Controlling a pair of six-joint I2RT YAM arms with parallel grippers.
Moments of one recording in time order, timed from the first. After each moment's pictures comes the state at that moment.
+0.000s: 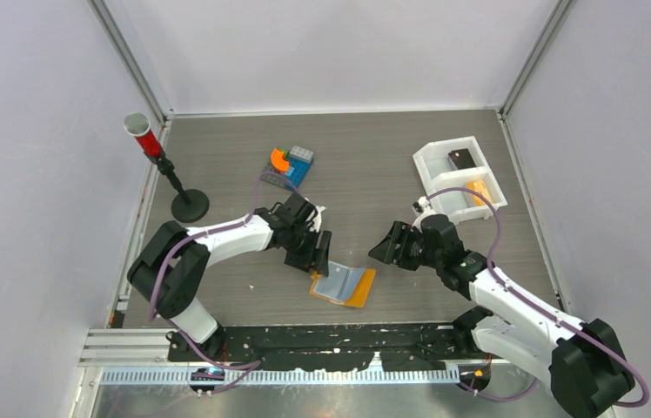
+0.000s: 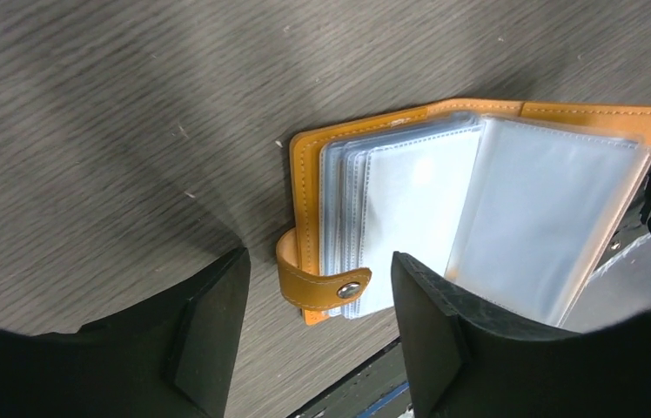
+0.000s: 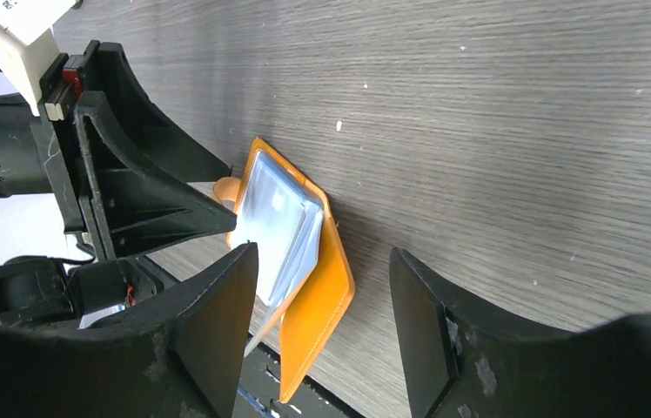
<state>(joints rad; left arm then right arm) -0.70 1.61 0.89 -0.43 0.34 -0.44 0.51 0.91 0.39 -0.11 -0.25 0.79</state>
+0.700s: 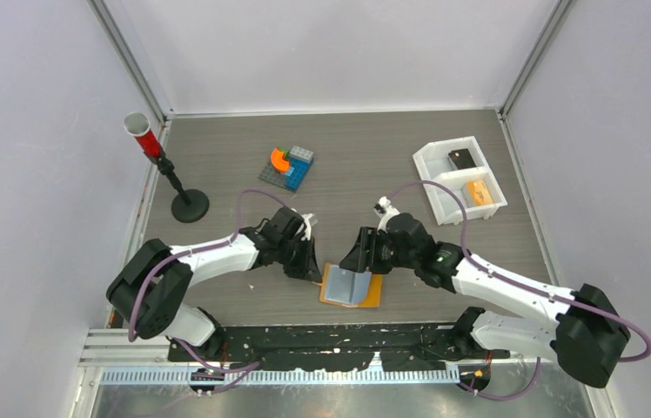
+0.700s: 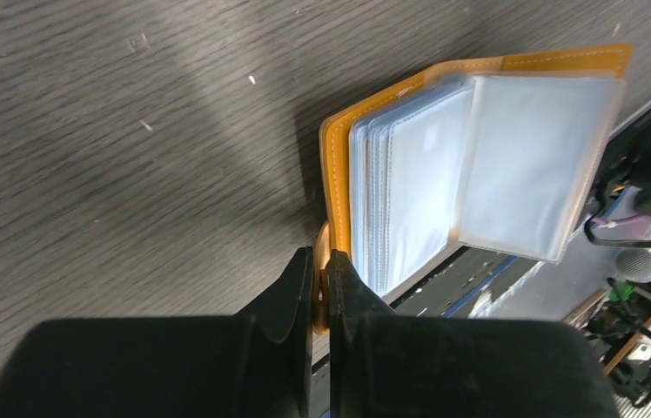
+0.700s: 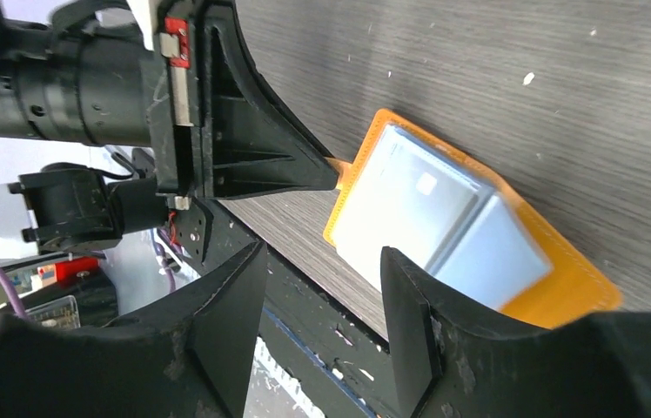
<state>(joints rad) -0.72 1.46 0.68 -0.24 0.39 -0.64 0.79 1.04 0.56 -0.13 -0.22 0.85</state>
